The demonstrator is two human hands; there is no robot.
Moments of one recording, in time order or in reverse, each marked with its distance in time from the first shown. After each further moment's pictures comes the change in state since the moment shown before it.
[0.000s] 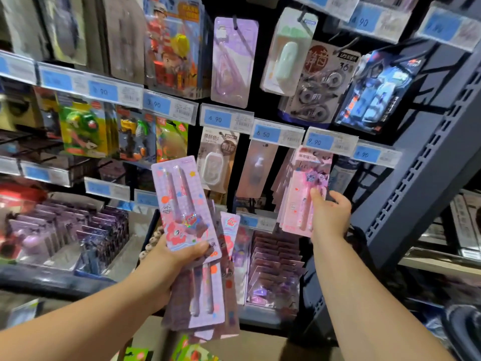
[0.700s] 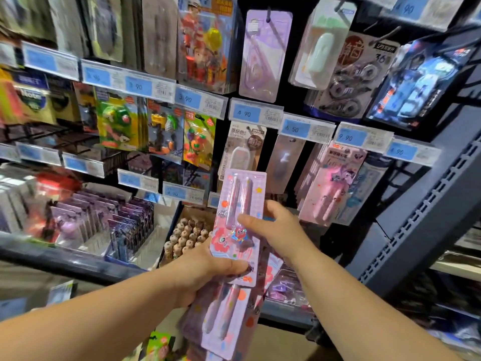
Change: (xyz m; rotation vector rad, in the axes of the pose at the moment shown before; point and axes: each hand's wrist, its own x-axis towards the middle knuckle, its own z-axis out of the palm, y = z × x) left_hand -0.014 0.002 -0.005 0.196 -0.232 -0.224; right_hand -0.128 -0.016 0.037 -0.143 -0.951 -0.043
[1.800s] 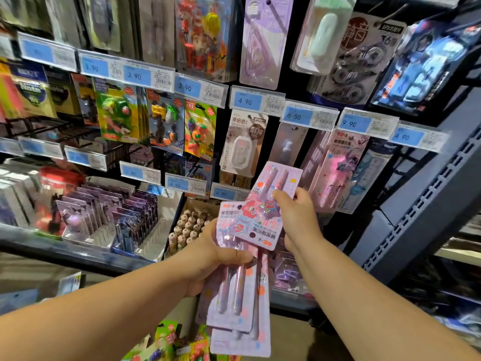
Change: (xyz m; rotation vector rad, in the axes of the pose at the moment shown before) left_hand 0.003 -0.004 0.001 -0.005 0.001 0.124; right_hand 0.008 0.000 0.000 0.361 0.368 0.067
